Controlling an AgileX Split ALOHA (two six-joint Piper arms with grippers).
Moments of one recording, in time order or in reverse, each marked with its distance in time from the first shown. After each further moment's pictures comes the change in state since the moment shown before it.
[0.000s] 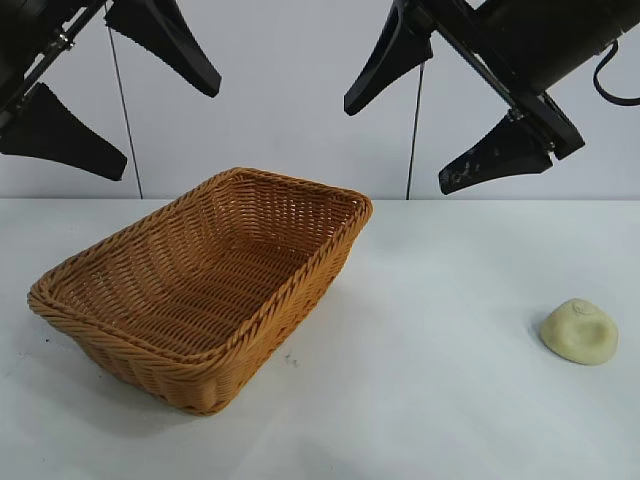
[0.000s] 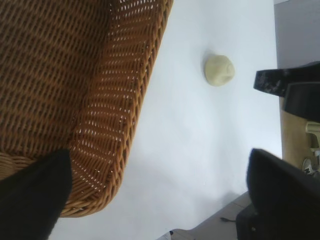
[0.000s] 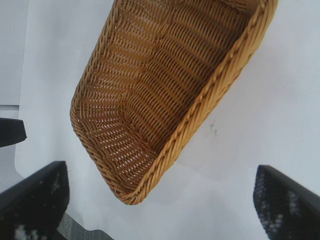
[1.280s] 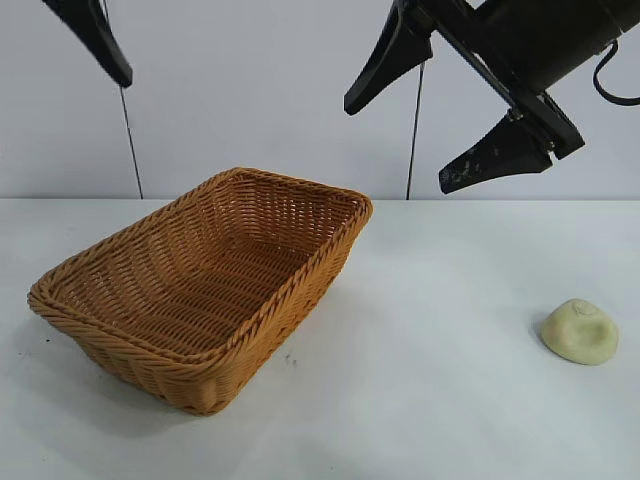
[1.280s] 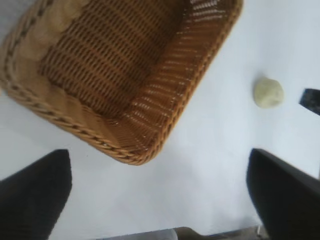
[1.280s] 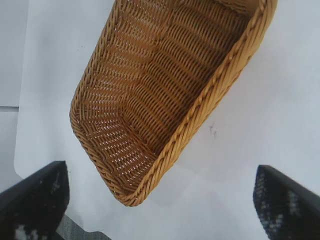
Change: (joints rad) left arm -0.123 -0.206 0.061 0.547 0.042 -0.868; right arm 0.000 0.000 0.000 -0.001 -0.002 0.000
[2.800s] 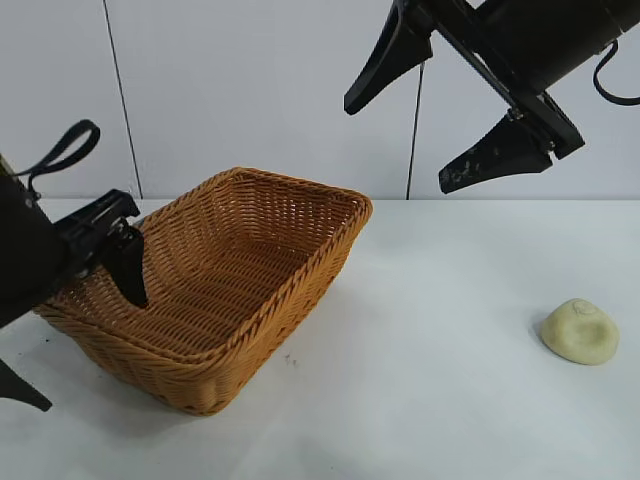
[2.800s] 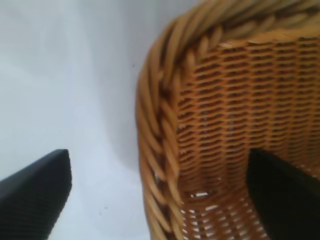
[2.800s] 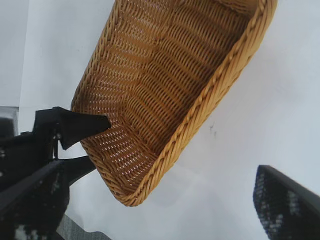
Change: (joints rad) left arm -0.017 0.398 0.242 0.030 -0.466 -0.518; right arm 0.000 0.000 0.000 0.001 0.000 0.000
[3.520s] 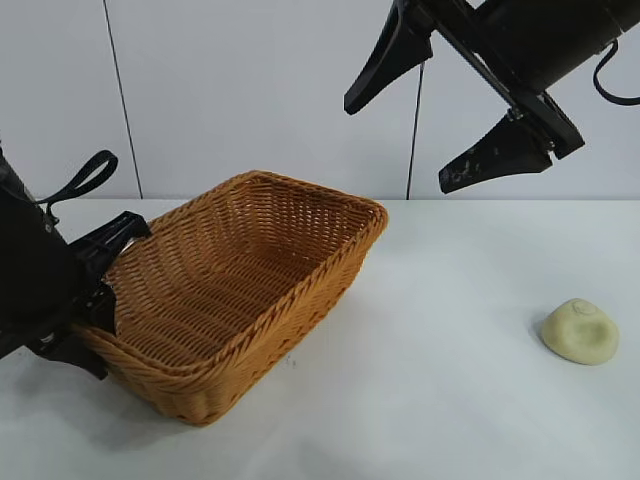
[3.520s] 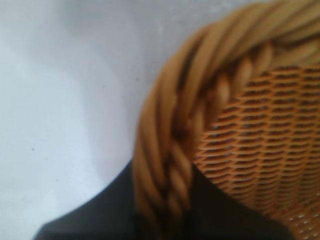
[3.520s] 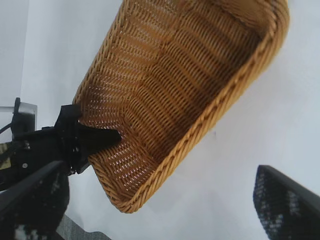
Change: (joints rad) left arm 0.000 0.050 -0.009 -0.038 -0.040 0.049; right arm 0.000 0.000 0.000 0.000 0.000 0.000
